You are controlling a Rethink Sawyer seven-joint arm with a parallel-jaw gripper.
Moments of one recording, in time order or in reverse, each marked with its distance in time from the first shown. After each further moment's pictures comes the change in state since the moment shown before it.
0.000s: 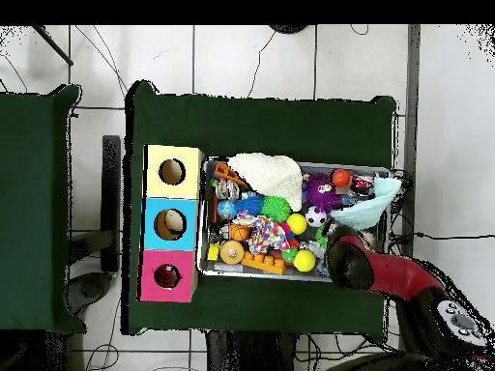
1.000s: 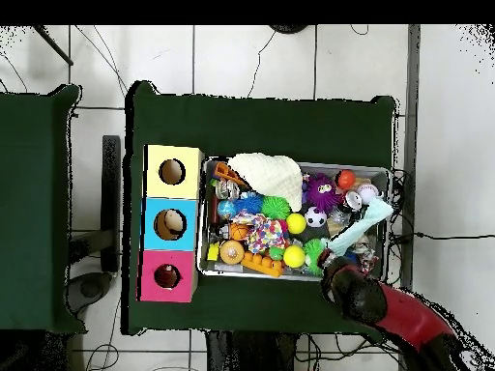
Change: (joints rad) arm -0.135 -0.172 0.063 0.286 0.169 0.130 0.000
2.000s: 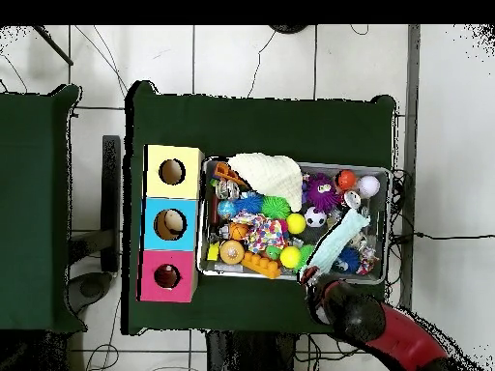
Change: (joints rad) arm -0.051 -0.103 0.079 0.179 0.119 0.093 0.000
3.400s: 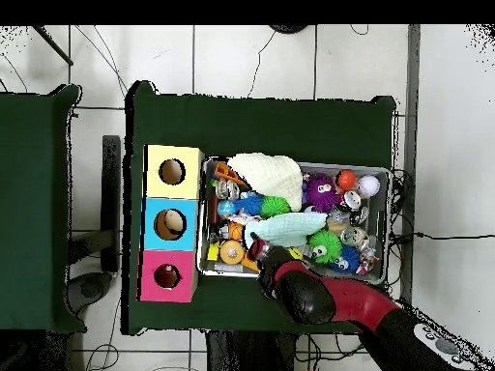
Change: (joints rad) arm -0.049 0.133 0.351 0.025 -0.218 -0.267 0.000
